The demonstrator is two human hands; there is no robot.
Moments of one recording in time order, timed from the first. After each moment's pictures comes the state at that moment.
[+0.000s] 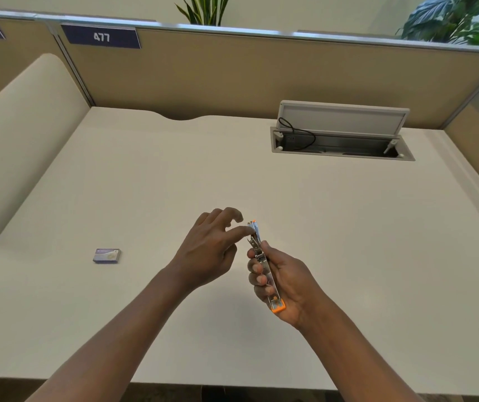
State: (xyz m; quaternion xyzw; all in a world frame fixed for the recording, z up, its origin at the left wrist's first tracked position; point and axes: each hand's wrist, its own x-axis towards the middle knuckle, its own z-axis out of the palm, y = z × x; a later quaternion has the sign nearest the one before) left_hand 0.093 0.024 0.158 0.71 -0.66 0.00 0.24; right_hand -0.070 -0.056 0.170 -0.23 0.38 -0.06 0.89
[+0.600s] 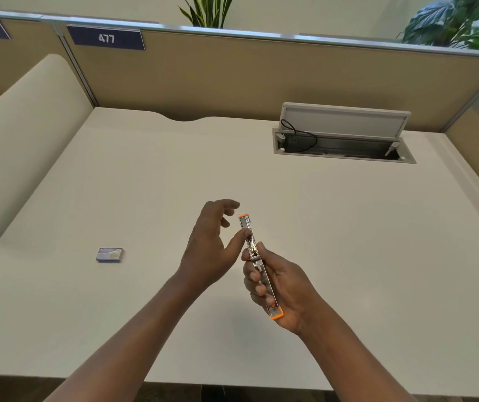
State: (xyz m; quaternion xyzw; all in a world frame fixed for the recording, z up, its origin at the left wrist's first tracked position) left_hand 0.076 0.029 0.164 0.75 -0.44 -0.13 0.47; right_hand -0.071 -0.046 0.165 -0.30 0.32 -0.04 0.90
